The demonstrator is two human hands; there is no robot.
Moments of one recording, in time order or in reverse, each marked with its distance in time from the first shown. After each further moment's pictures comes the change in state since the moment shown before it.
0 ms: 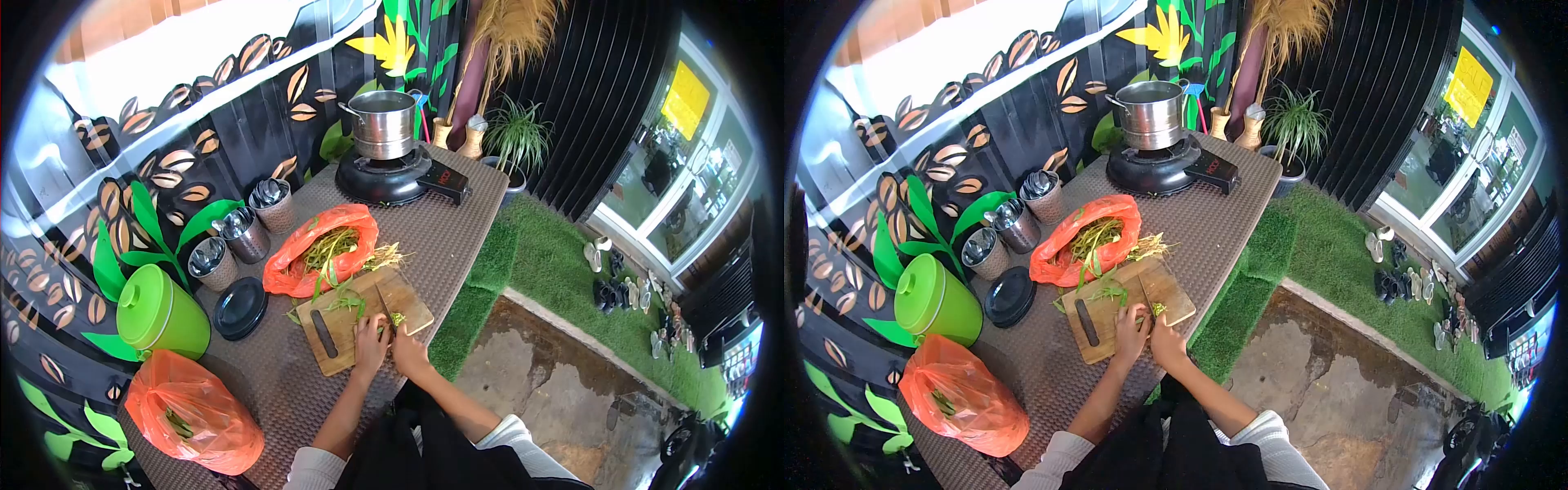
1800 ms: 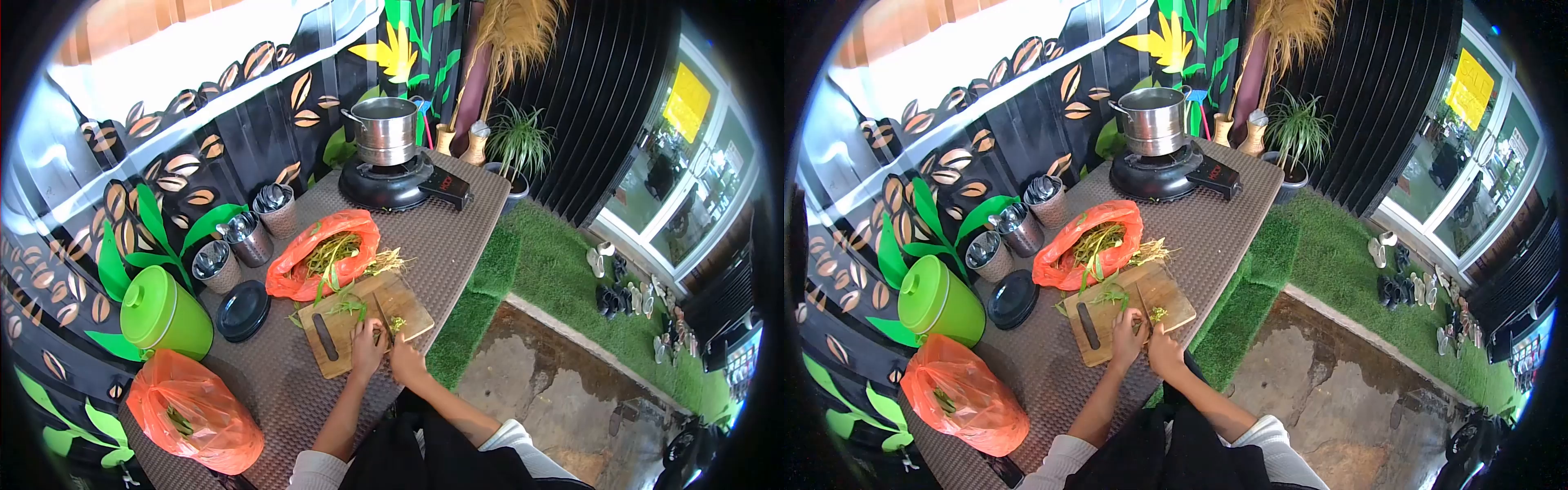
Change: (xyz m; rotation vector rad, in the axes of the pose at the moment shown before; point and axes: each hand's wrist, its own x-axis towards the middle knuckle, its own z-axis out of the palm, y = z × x) left_hand -0.002 -0.003 -0.005 0.041 -0.009 0.002; right_hand -0.012 -0.001 0.008 -0.035 0.037 -0.040
